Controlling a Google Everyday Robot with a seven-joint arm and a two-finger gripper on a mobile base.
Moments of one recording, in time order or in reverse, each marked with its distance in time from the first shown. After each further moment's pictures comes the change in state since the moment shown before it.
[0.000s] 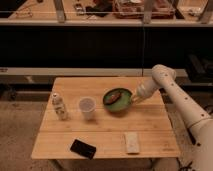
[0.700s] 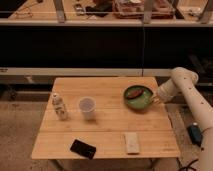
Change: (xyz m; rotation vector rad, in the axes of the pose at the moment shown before) arm 0.036 0.118 -0.053 -0.088 0.125 0.169
